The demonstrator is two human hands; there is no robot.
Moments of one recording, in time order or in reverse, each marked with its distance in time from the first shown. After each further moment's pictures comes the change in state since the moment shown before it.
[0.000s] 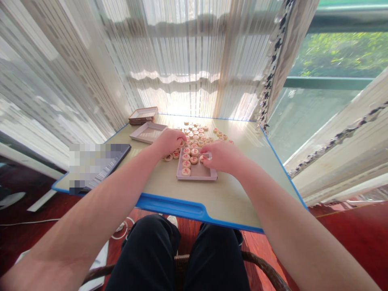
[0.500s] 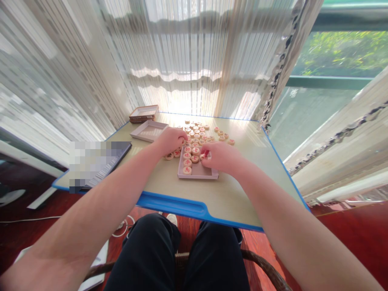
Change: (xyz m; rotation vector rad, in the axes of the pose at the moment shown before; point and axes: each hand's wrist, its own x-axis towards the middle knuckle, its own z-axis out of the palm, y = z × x) left_hand -0.001 0.002 0.000 -0.024 0.004 0.006; right_hand 0.000 -0.005 0.002 0.059 0.010 0.005
